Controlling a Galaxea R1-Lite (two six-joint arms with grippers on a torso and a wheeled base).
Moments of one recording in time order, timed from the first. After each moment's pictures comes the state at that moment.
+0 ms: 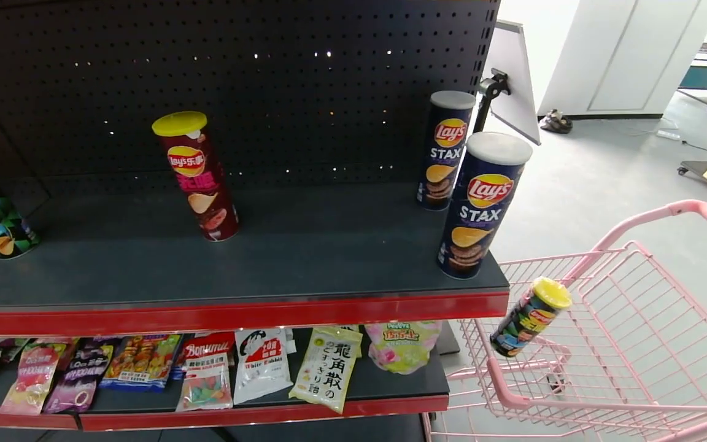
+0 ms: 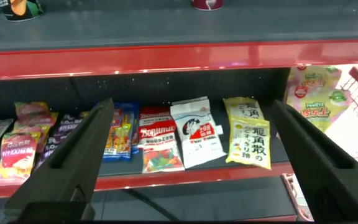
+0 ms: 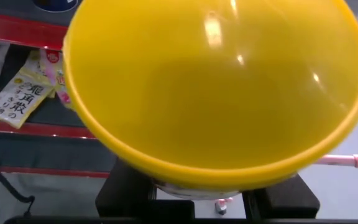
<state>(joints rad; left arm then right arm) 0.00 0.00 0.00 0.00 -0.03 0.00 0.14 0.42 -0.53 0.31 -0.18 -0.22</state>
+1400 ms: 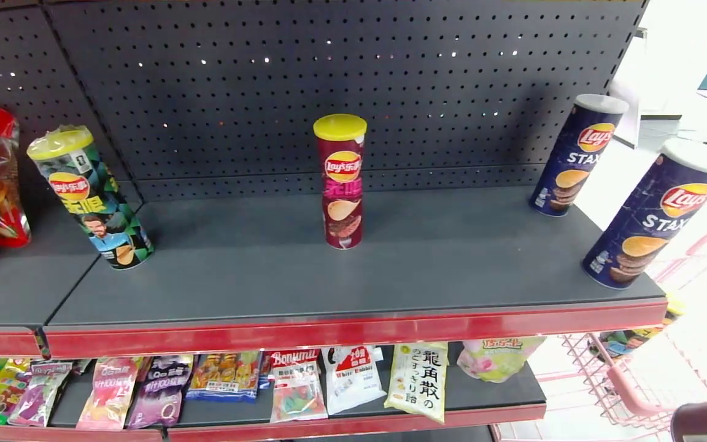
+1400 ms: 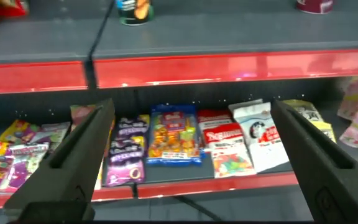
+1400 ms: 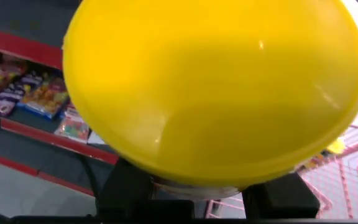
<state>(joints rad) 0.00 0.00 0.00 0.00 -0.03 0.00 0.19 0.31 -0.44 0.18 0.11 -0.16</state>
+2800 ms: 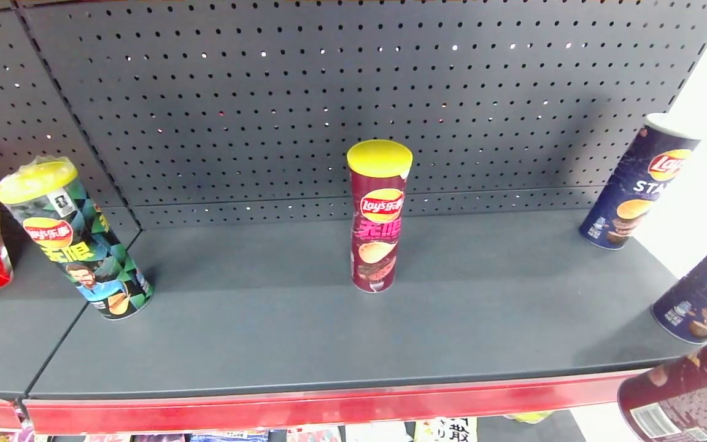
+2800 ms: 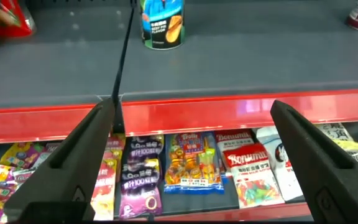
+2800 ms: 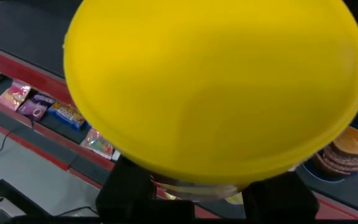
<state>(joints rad) 0.00 0.00 0.00 0.00 -0.03 0.00 0.23 0.58 -0.51 0.08 0.23 -0.16</state>
